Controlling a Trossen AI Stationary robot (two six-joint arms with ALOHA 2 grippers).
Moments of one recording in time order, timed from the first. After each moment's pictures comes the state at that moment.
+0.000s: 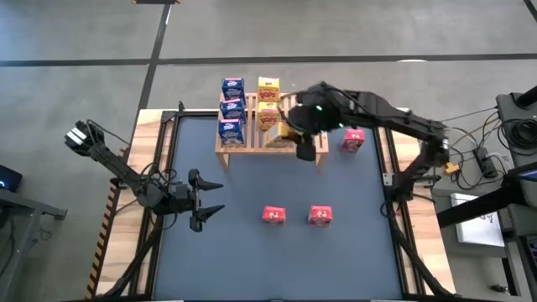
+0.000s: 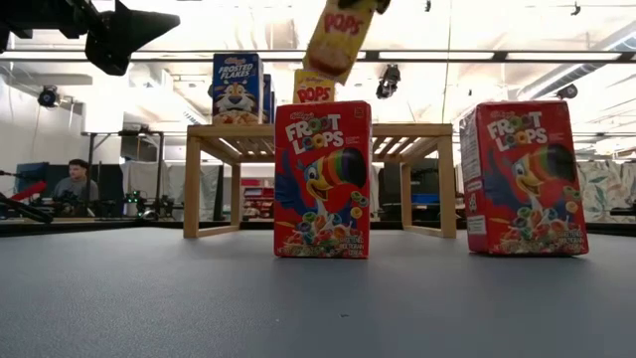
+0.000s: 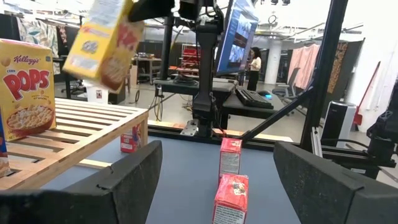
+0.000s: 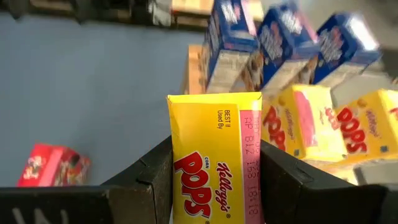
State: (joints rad) left arm -0.65 0.94 0.23 0.87 -0.80 -0.01; right arm -0.20 1.62 1.92 -0.97 -0.04 -0.25
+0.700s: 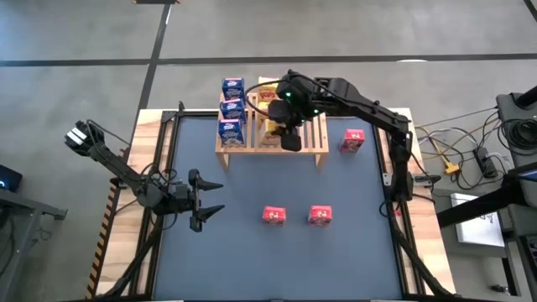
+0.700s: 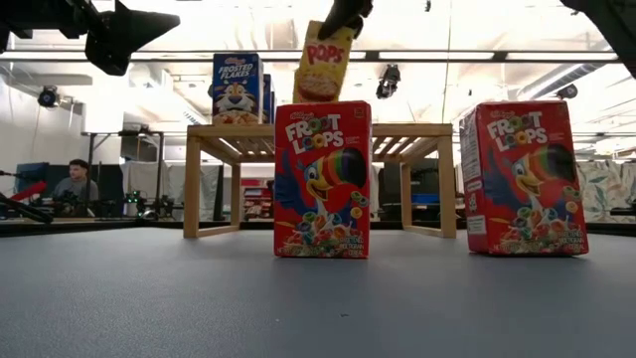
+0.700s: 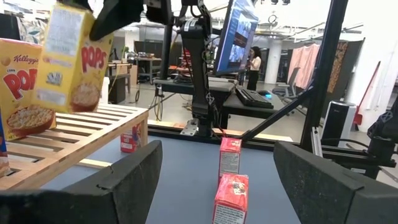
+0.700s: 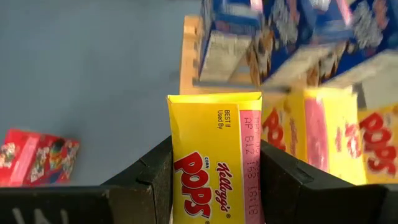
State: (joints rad) left arm -0.65 0.94 0.23 0.87 -0.80 -0.01; right arm -0.29 1.95 2.35 -1.25 -0.13 -0.35
